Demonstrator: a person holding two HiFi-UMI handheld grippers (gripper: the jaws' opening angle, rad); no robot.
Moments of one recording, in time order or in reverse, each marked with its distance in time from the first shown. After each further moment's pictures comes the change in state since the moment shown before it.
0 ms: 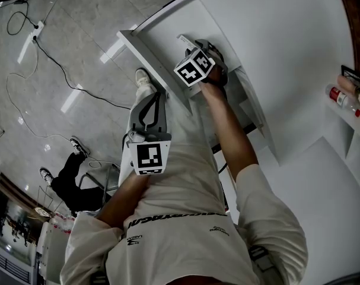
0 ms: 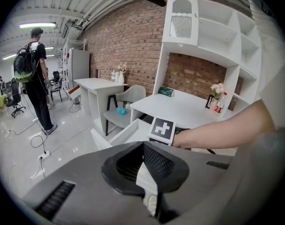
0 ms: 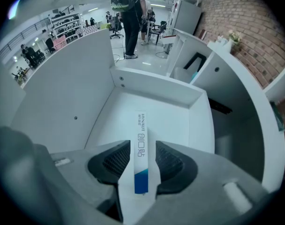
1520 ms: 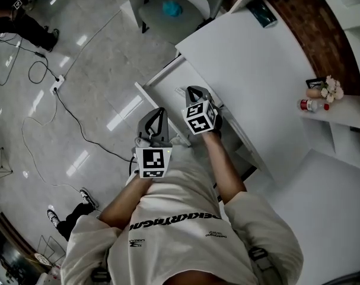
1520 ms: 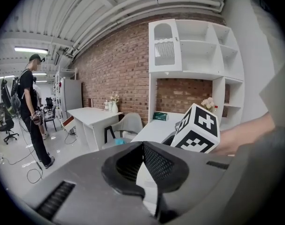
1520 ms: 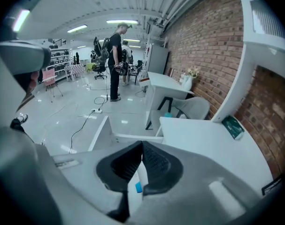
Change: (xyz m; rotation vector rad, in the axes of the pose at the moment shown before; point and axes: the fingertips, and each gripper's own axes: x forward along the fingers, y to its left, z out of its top) left arm -0.070 -0.004 0.138 0.165 -0.252 -0.038; right arm -0.236 -0.024 0.075 0.219 -0.431 -0.158
